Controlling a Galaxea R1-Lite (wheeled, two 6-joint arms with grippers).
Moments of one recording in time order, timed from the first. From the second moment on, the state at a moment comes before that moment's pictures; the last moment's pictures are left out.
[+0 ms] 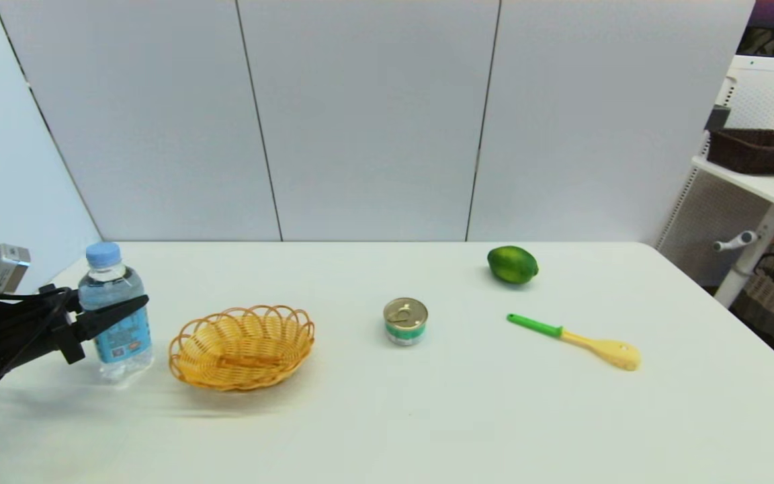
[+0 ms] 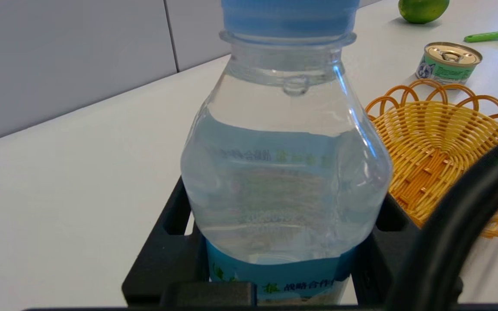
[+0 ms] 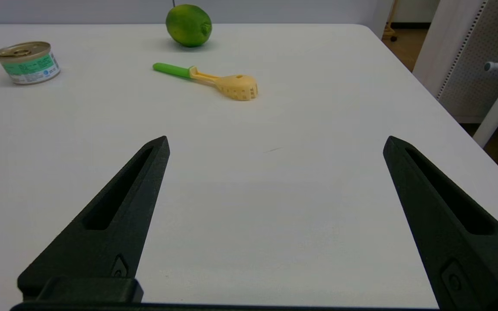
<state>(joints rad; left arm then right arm) 0.47 1.96 -0.45 -1.41 -1.22 0.12 0.00 0.00 0.00 0.00 0.00 0.00</state>
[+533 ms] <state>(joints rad) 0.46 1.99 -0.48 -1.41 -1.22 0.12 0.00 0.00 0.00 0.00 0.00 0.00</state>
